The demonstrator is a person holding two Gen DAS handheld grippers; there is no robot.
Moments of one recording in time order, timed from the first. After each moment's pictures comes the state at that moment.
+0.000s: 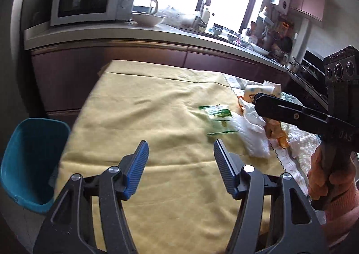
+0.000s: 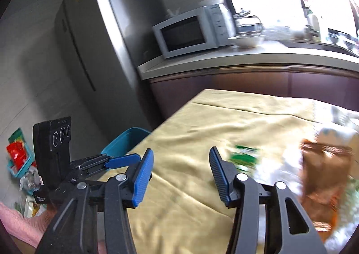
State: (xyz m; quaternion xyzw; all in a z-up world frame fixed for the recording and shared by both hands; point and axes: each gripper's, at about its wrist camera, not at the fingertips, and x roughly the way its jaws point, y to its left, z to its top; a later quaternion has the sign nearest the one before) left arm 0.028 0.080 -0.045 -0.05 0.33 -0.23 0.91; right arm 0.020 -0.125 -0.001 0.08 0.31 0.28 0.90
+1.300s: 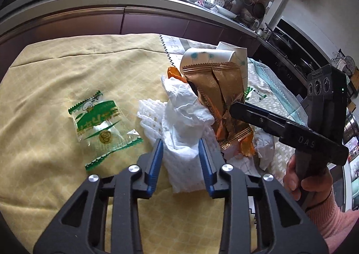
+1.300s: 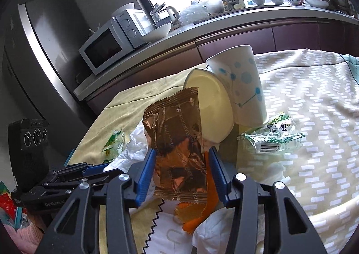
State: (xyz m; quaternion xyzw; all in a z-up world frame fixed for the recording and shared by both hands) left arm 0.082 -0.078 -0.077 -0.03 0.43 -0.34 0.84; right arm 0.034 -0.281 -0.069 0.18 0.36 0.13 0.91
